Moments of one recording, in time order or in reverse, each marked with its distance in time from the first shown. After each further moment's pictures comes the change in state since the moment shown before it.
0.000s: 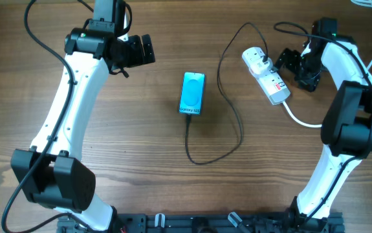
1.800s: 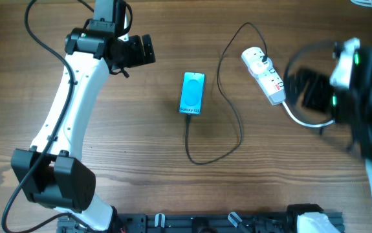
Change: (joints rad) left arm -0.002 0.000 0.000 -0.001 -0.003 0.000; right arm 0.207 -1.109 -0.191 -0.354 0.122 -0.073
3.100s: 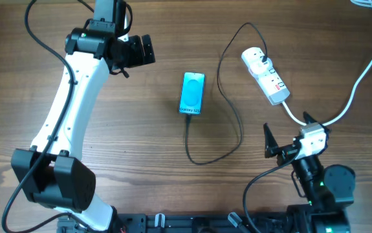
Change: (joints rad) left arm 0.000 0.001 0.000 0.001 -0.004 0.000; right arm 0.006 -0.940 -1.246 1.075 -0.141 -0.444
